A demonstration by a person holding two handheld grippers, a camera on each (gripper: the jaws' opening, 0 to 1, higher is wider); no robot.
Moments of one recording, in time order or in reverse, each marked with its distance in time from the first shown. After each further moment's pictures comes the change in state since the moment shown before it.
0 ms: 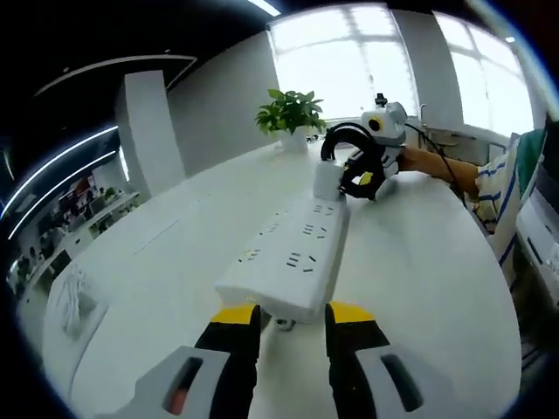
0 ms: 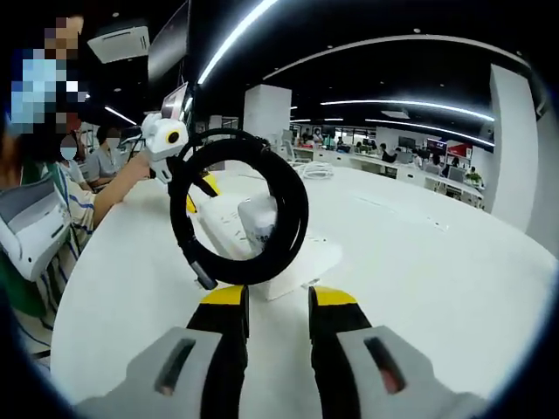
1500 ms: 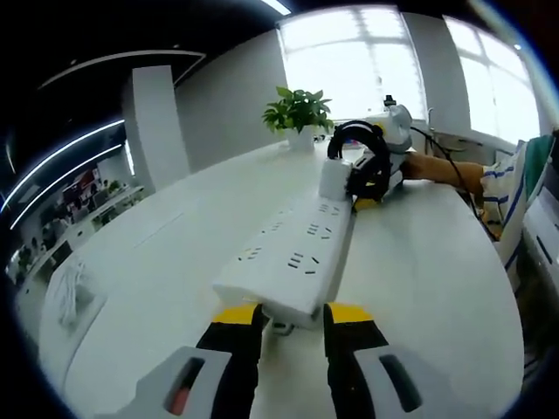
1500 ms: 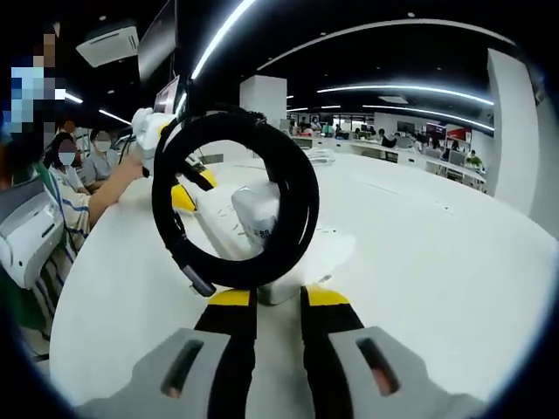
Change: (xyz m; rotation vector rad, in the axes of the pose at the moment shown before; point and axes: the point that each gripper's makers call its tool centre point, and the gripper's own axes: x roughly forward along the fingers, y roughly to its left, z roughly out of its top) left arm -0.005 0.007 0.005 -0.027 0.007 0.023; right arm 0.023 0.006 0.006 0.055 0.048 0.011
